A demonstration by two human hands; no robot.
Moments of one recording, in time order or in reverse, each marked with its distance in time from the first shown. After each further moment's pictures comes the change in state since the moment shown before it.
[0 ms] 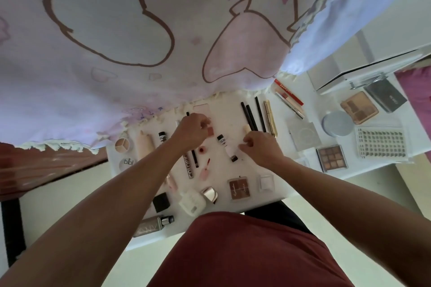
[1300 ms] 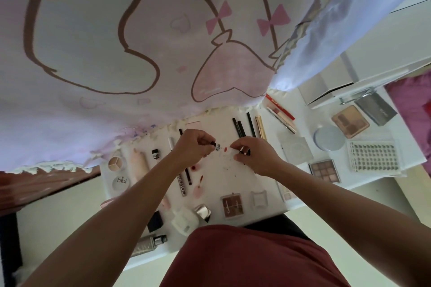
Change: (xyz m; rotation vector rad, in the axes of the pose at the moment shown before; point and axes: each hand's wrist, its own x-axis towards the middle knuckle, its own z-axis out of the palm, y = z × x) left_hand 0.000 0.019 0.000 -0.457 -0.079 -0.042; right_hand 0.004 -0.008 -0.044 0.121 -0.094 -0.225
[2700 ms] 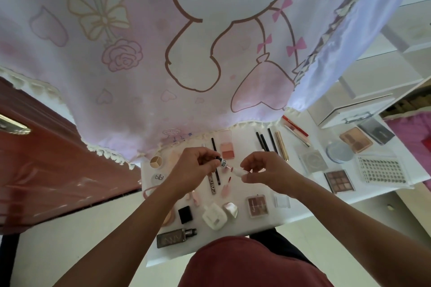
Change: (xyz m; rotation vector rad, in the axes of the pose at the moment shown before) left_hand -0.166 -0.023 -0.056 -0.141 0.146 0.250; right_hand -0.113 -0.112 0.022 0.392 -0.019 -0.065
